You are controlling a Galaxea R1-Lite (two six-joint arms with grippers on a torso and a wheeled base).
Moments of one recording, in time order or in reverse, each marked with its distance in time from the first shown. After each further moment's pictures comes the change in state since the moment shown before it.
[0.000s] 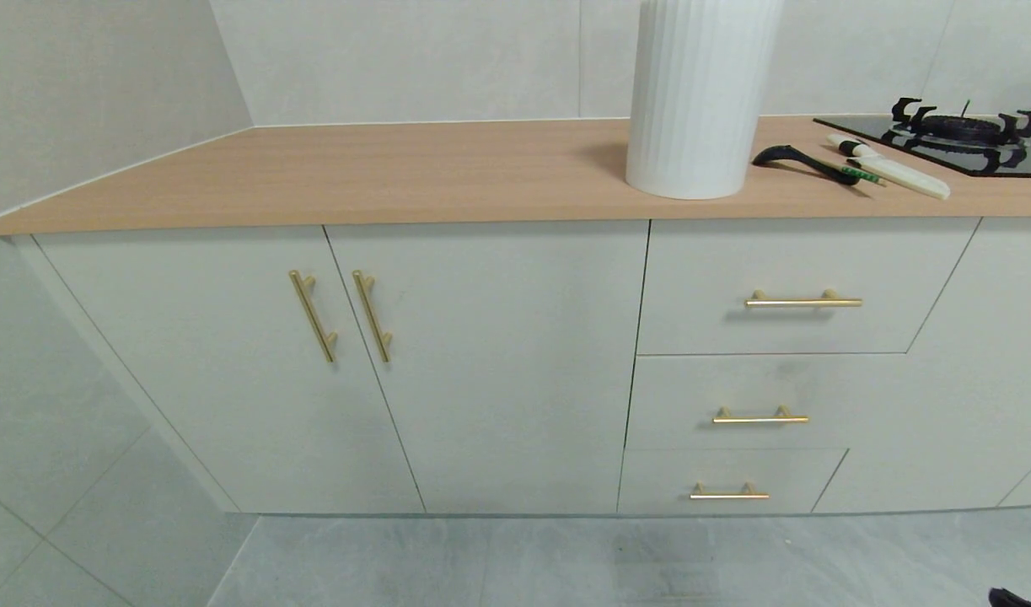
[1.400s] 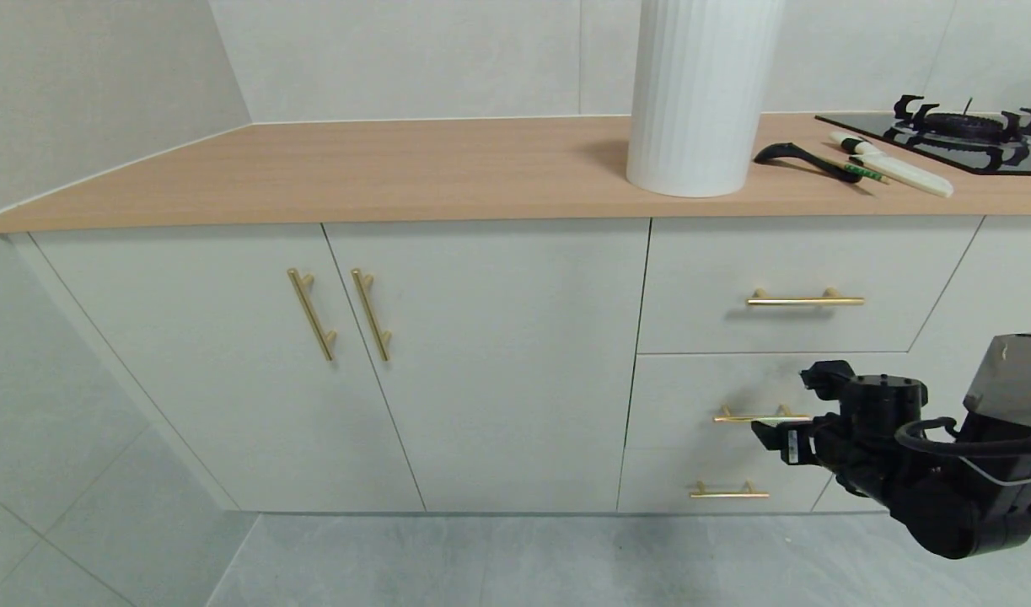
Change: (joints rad) left arm 0.000 0.000 0.000 0.000 0.000 0.000; right arm 0.067 1.542 -0.363 -1.159 -0.324 0.011
